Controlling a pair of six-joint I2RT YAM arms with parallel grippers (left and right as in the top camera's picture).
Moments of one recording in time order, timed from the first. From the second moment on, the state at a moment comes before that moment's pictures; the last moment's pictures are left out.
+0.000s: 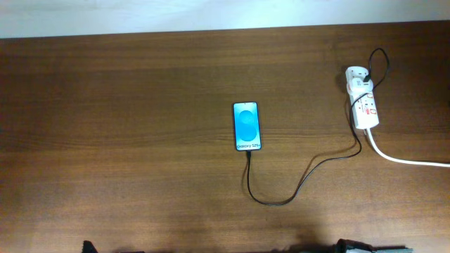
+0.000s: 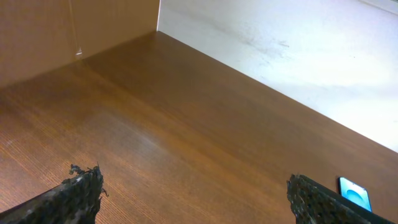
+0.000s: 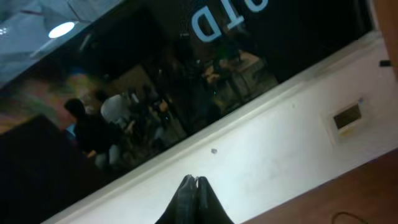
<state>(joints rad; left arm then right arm) 0.00 0.02 1.11 -1.42 -0.38 -0.41 -0.24 1.17 1.97 -0.75 -0.15 0.55</state>
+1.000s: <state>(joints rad) 0.00 0.01 0.01 -0.07 -0.12 -0.25 -0.24 0.58 1.49 -0.52 -0.34 0.55</state>
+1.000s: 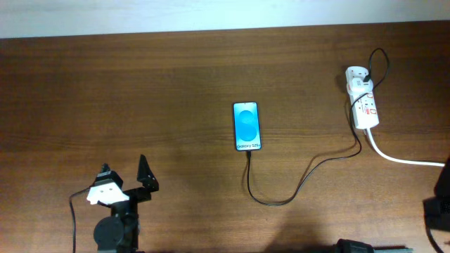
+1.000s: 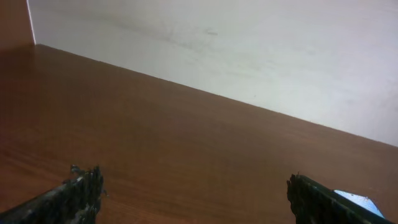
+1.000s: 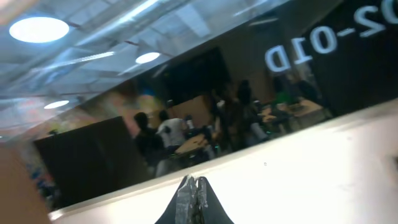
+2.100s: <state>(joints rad) 0.00 0.01 0.01 -0.07 -0.11 -0.23 0.09 0.01 1.23 -0.29 -0.14 0.52</state>
